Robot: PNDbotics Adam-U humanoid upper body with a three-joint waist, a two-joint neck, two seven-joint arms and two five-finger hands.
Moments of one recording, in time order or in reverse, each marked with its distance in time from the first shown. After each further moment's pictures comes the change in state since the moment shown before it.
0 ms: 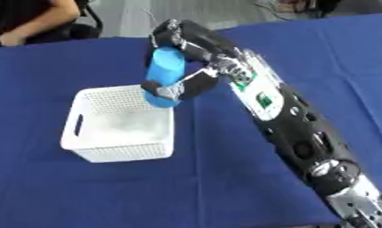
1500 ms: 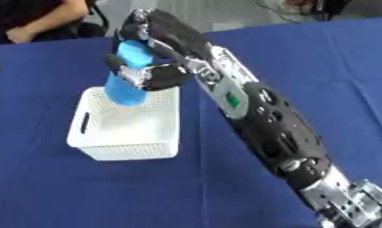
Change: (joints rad) left arm -0.014 -0.001 -0.024 0.000 0.021 0.005 -0.025; right arm -0.050 0.060 0.022 0.051 0.371 -0.030 -0.394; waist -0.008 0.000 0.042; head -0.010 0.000
